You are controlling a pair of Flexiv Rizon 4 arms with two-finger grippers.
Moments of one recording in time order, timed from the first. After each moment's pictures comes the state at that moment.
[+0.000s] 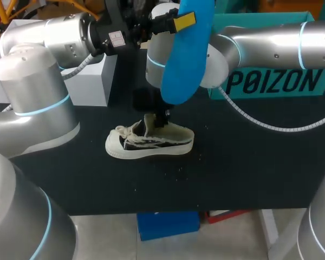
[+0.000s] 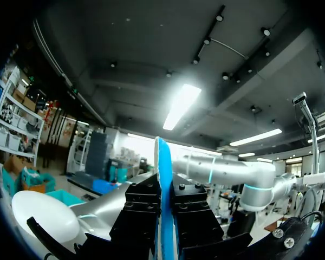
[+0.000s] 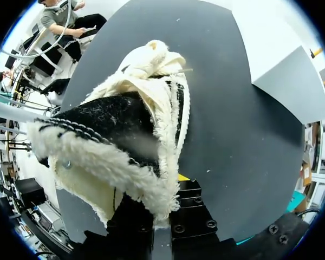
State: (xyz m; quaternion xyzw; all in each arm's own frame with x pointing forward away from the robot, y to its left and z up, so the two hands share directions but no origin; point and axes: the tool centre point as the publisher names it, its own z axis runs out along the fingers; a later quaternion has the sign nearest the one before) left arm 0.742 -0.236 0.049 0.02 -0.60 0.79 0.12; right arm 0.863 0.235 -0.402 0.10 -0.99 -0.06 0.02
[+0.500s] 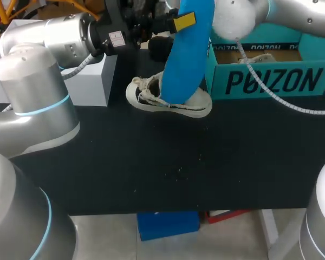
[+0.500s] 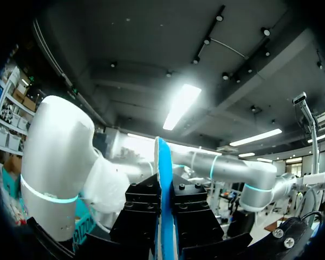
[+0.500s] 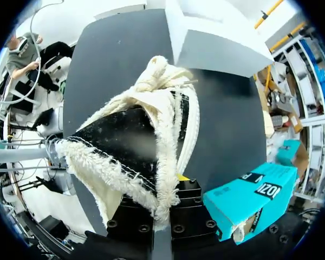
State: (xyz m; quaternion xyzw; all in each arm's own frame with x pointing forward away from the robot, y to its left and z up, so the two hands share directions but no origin) left arm 0.742 -0.236 0.049 0.02 -0.60 0.79 0.12; right arm 0.921 0.178 -0.271 -0.10 -0.99 -0.05 -0.03
